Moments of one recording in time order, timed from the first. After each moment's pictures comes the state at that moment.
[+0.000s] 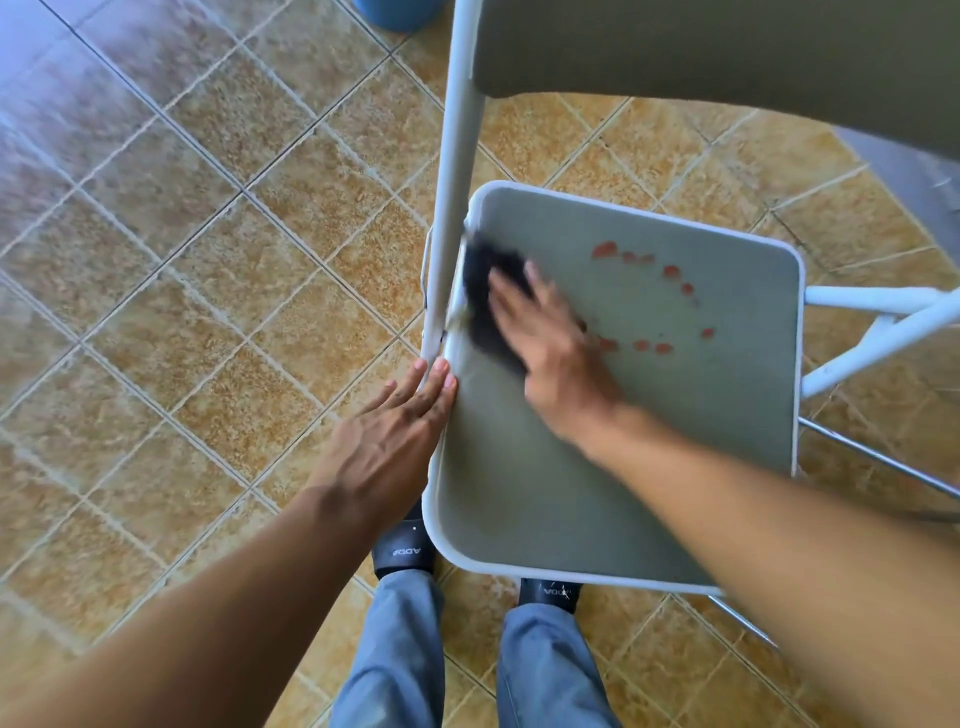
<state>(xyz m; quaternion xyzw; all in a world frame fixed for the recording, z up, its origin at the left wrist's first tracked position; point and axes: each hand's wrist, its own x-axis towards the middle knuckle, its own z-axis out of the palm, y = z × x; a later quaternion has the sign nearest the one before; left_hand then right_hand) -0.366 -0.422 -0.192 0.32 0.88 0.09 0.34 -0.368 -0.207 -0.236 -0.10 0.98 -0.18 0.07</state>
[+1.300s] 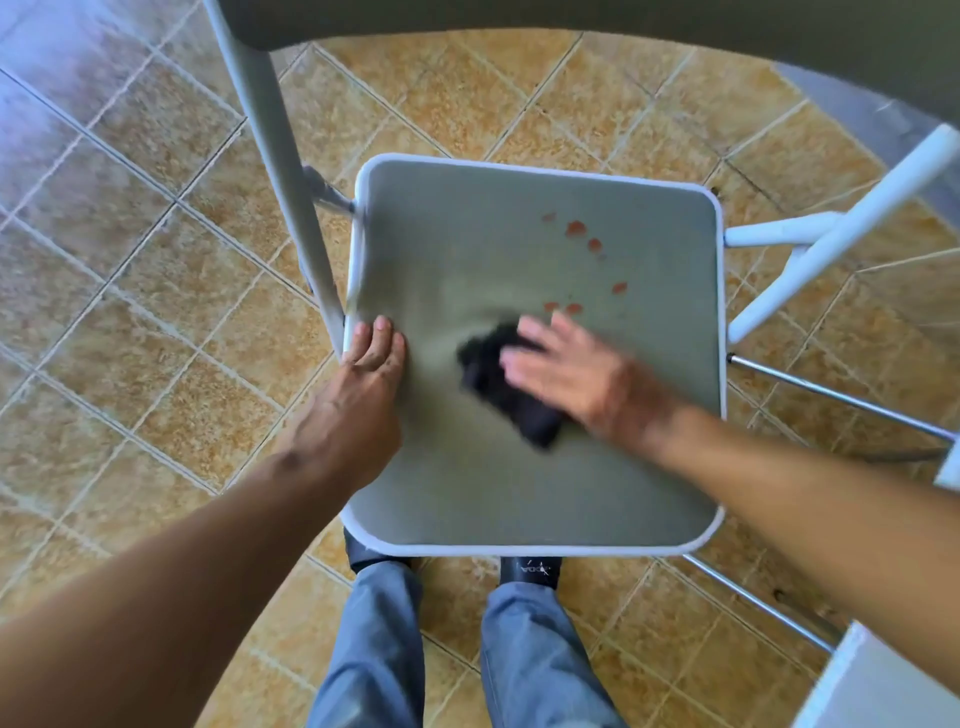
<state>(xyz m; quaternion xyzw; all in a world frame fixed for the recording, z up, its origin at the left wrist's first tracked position) -0.358 -0.348 -0.196 0.22 0.92 0.13 0.31 -0.291 -0.075 -0.236 -0.32 0.94 -0.11 0.10</state>
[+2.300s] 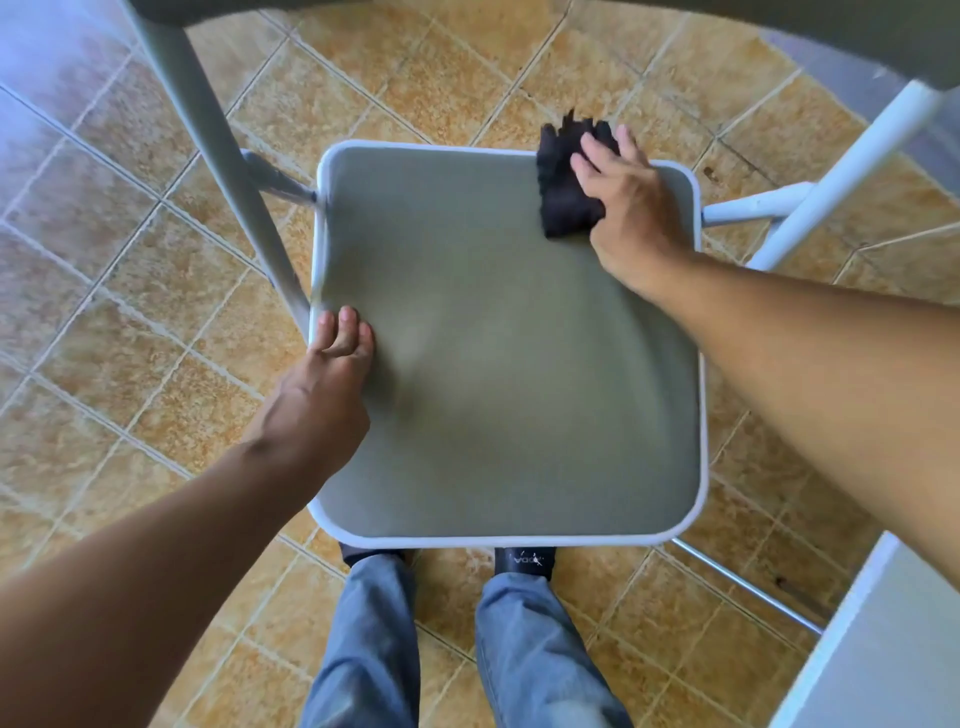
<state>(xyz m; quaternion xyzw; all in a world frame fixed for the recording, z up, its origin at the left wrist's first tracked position) -0.360 -0.333 -0.190 0.19 0.92 0.08 0.34 -0.396 -0.007 -0.238 0.10 0.98 -0.14 0.09</state>
